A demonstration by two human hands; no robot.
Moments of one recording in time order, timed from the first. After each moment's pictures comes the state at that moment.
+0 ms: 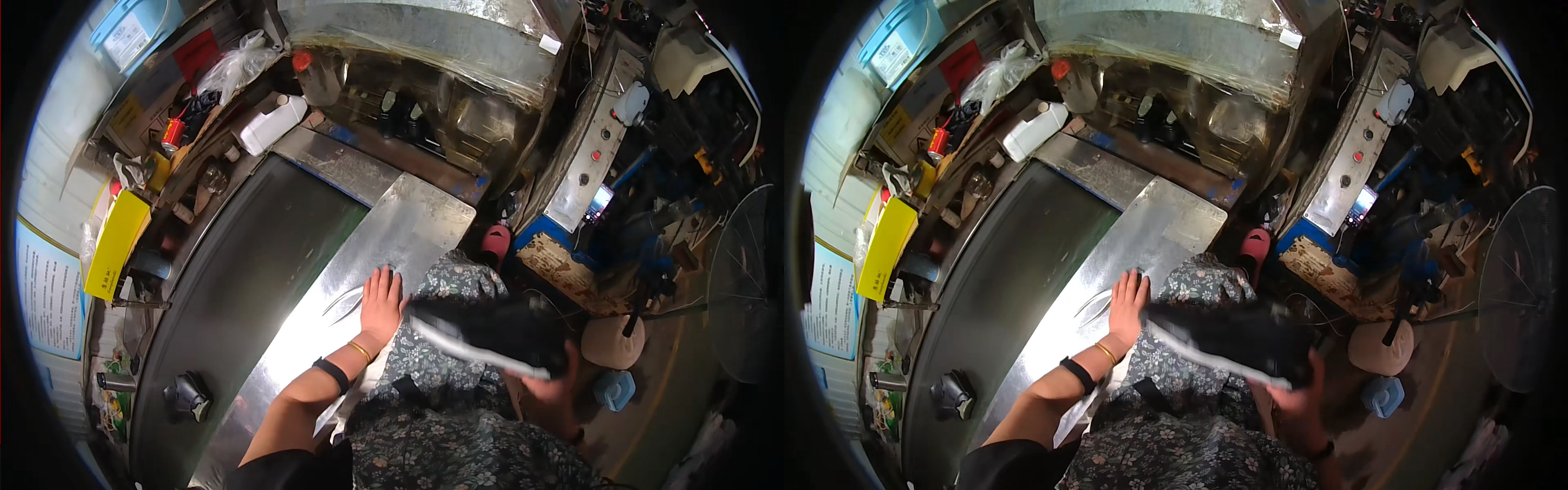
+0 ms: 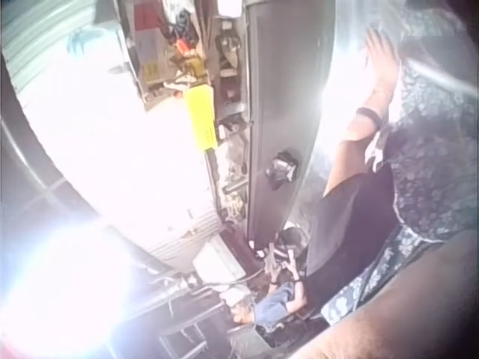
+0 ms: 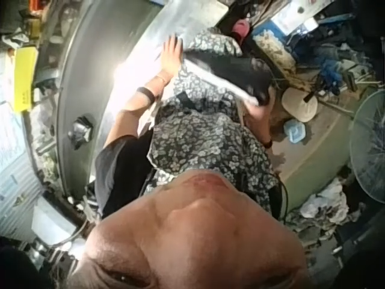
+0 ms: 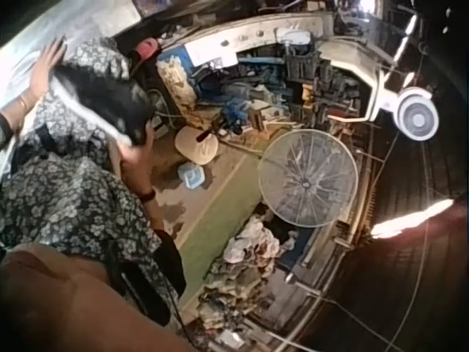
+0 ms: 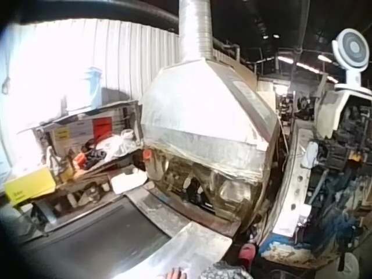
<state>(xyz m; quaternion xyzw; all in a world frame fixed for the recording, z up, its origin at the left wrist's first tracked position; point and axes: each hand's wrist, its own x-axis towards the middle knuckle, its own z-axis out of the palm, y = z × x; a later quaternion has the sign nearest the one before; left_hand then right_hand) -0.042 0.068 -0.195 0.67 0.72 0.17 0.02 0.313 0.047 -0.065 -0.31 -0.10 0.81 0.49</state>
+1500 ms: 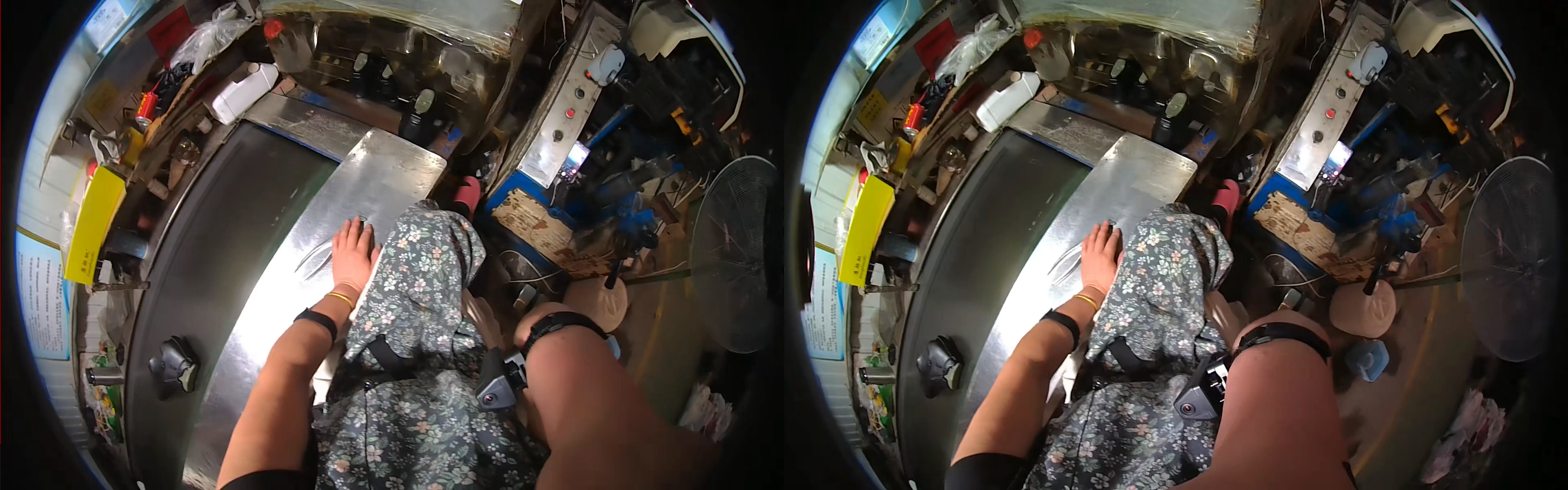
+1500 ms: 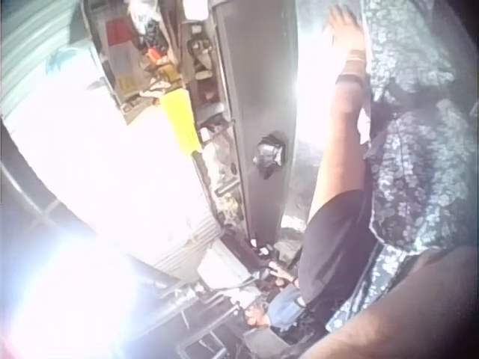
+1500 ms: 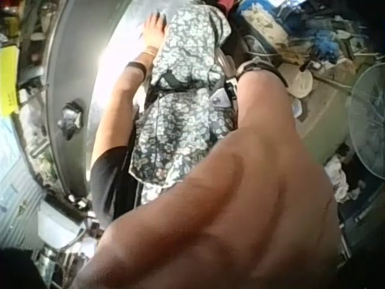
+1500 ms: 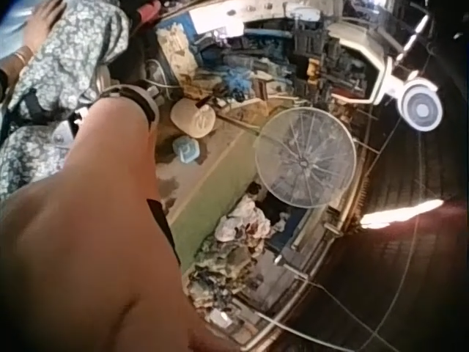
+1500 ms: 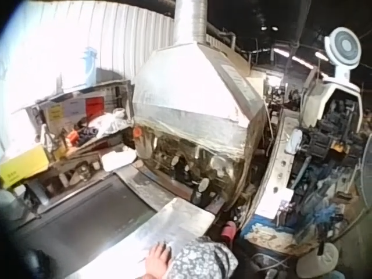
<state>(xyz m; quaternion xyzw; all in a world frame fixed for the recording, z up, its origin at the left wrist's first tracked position) -0.045 0.067 -0.193 0.66 0.73 0.20 0.02 0.218 0.035 0.154 0.03 -0.72 0.47 0.51</state>
